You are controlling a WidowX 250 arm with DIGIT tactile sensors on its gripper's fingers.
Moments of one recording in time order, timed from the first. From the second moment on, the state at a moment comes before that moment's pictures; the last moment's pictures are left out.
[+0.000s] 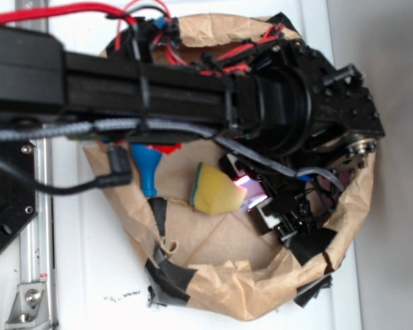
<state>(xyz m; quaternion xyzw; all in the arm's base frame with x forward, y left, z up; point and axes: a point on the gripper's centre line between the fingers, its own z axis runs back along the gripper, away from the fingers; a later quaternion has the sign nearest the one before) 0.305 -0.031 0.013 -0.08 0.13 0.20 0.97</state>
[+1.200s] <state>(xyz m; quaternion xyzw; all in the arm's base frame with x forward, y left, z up) 0.282 0.005 0.067 -0.07 -0.07 -0.21 0.97</state>
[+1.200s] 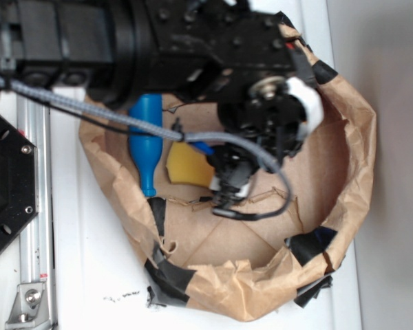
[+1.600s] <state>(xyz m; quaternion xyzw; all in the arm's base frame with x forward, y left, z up) 0.243 0.000 0.058 -0.07 -0.02 -0.31 0.95</state>
